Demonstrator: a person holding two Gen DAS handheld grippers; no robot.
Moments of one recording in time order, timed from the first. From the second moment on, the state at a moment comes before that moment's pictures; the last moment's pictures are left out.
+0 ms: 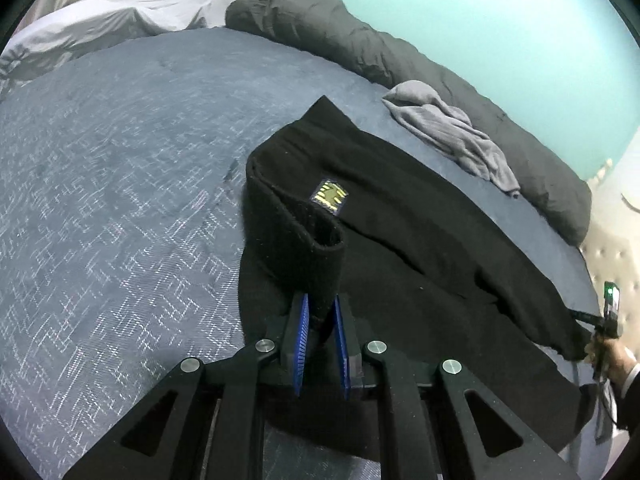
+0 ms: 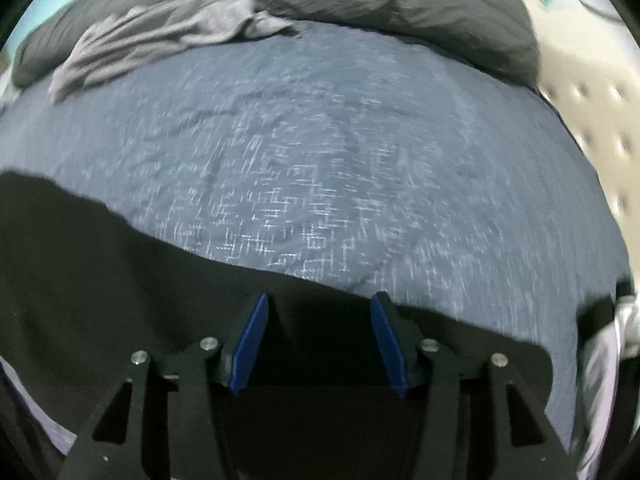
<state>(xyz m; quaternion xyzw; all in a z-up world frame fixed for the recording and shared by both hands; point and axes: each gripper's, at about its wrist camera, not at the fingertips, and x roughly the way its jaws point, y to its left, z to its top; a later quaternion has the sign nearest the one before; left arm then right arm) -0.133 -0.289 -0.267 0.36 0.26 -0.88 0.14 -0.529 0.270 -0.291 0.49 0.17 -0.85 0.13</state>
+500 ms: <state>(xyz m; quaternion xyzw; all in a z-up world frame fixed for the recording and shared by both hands) -0.130 -0.293 -0.262 0.35 0.25 -0.89 0.17 -0.517 0.263 -0.290 0.46 0.21 -0.83 0.22</state>
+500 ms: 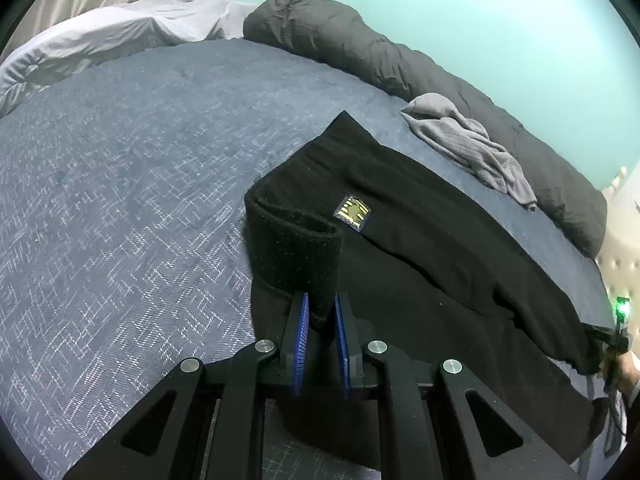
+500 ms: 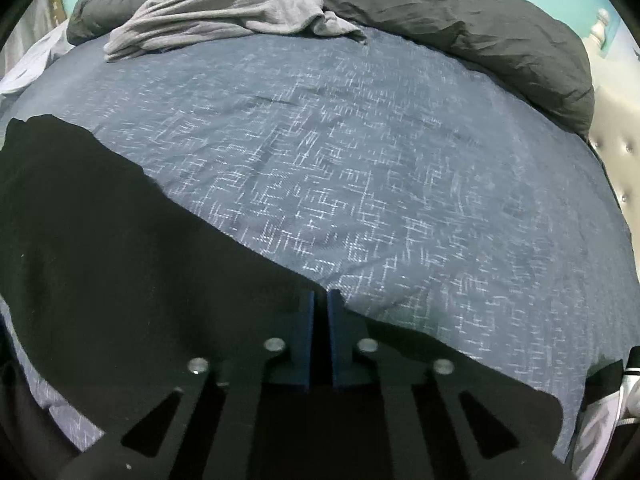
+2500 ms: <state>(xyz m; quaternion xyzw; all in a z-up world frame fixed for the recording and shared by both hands) -0.141 -0.271 -0.262 0.35 0.24 -0.89 0.16 -0.491 0.465 -0.291 0.49 -0.09 -0.87 0.01</state>
